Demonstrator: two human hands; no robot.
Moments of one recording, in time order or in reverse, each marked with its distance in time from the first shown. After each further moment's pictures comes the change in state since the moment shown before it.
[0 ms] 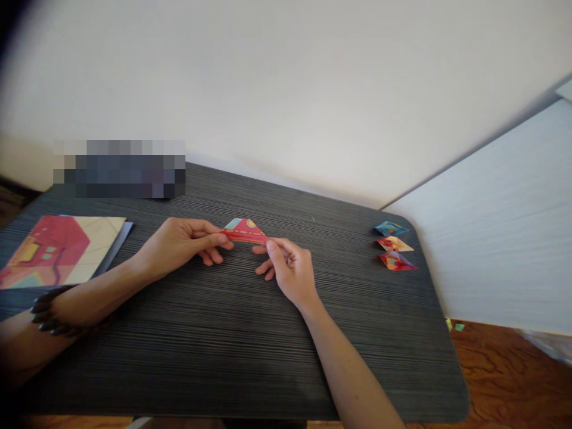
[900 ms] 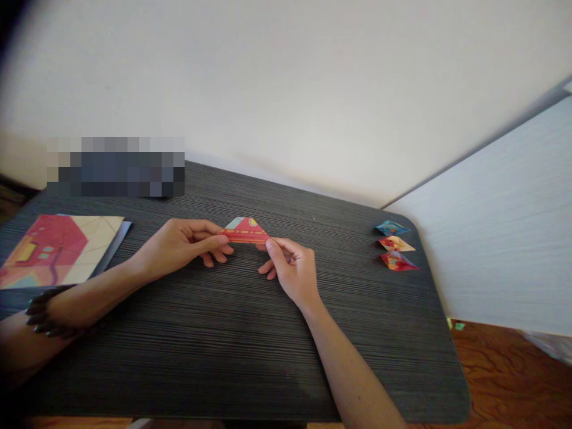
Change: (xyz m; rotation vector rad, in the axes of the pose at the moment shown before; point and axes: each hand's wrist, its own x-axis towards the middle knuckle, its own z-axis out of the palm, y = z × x) left_hand -0.001 0.002 0.000 0.055 -0.081 0.047; right_hand 0.001 -0.002 0.001 -0.046 0.059 0.017
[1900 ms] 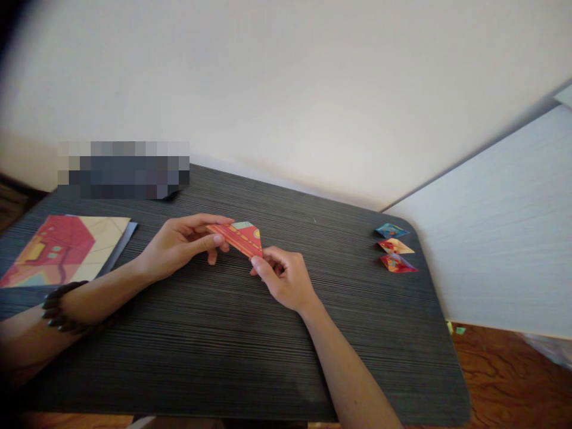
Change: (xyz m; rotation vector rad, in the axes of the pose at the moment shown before) left_hand 0.001 -0.004 0.000 -0.171 0.046 0.250; right_hand -0.004 -0.003 -0.004 -0.279 -0.283 -0.149
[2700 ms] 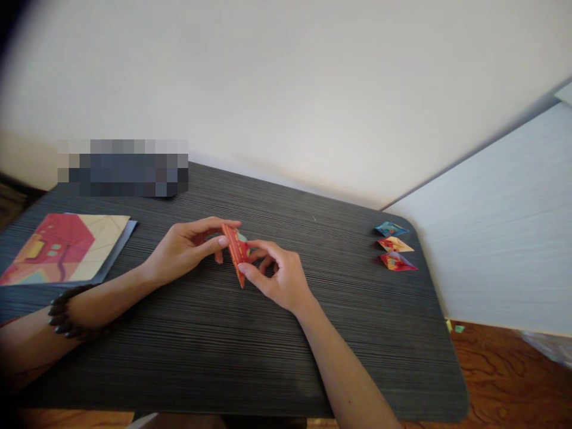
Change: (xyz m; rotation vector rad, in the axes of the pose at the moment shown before) left_hand -0.006 0.000 0.010 0.186 0.037 0.052; right_hand 0.002 -0.005 0.007 -0.071 0.022 -0.047
